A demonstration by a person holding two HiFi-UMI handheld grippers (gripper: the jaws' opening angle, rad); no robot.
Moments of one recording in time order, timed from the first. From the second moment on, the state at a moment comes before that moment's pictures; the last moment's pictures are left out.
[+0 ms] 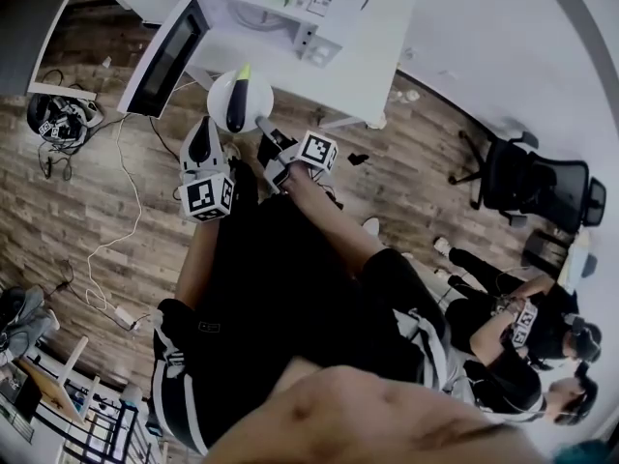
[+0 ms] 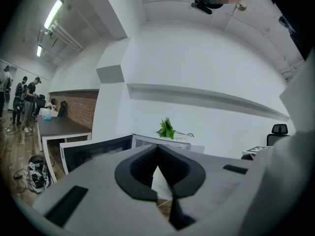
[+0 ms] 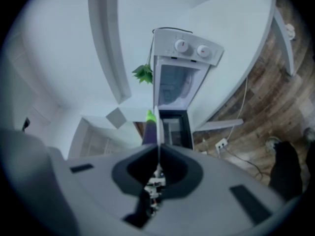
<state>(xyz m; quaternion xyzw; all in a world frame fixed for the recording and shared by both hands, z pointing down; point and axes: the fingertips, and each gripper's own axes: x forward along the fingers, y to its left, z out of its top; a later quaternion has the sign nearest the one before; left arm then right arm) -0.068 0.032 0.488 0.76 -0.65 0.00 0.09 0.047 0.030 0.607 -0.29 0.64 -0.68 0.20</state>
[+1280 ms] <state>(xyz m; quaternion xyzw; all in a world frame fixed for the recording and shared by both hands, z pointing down) -0.104 -0.129 0.504 0.81 -0.57 0.02 0.09 0.000 -0.148 0.680 -0.38 0.59 -0.66 0.26</state>
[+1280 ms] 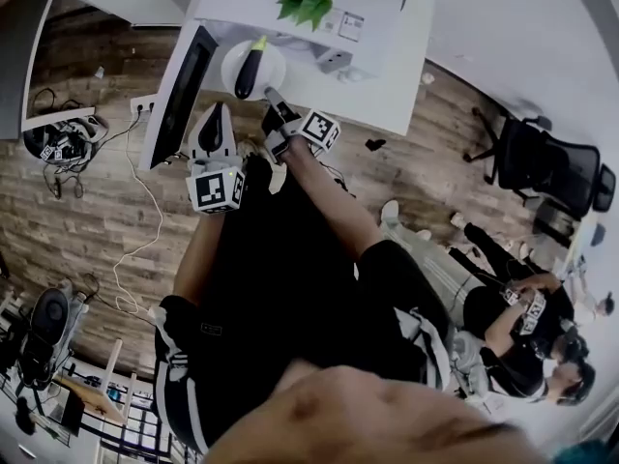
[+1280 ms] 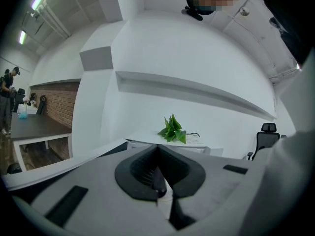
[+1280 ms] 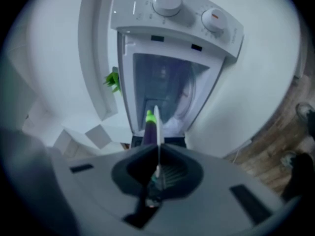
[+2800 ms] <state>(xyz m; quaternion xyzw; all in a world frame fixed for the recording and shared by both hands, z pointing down) -0.090 -0.141 0.520 0.80 -0.59 0.02 0.10 0.013 -0.243 0.734 -0.41 0.57 -0.64 0.30</state>
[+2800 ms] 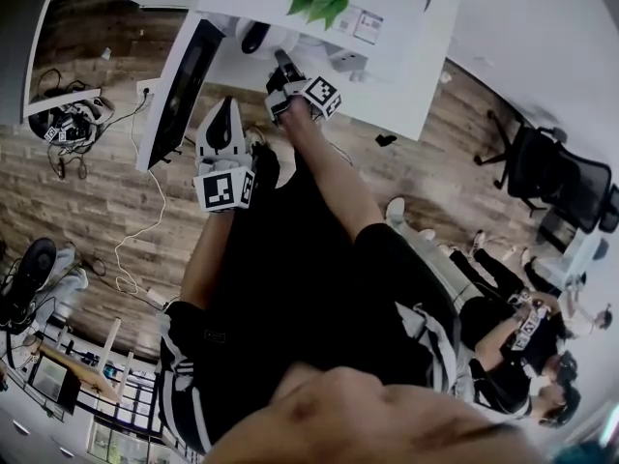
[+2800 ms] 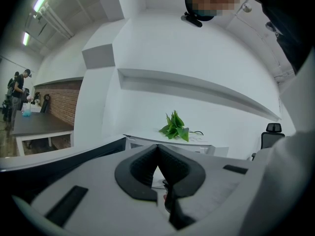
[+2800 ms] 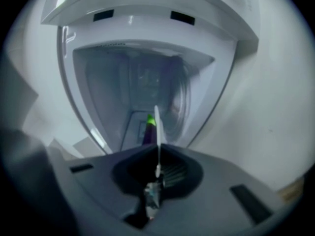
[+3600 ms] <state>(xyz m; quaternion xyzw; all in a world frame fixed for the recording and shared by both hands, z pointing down) -0.081 -0.150 0.529 0.80 -0.60 0.03 0.11 0.025 -0.288 0.751 -0.42 0.57 -0.64 0.31</state>
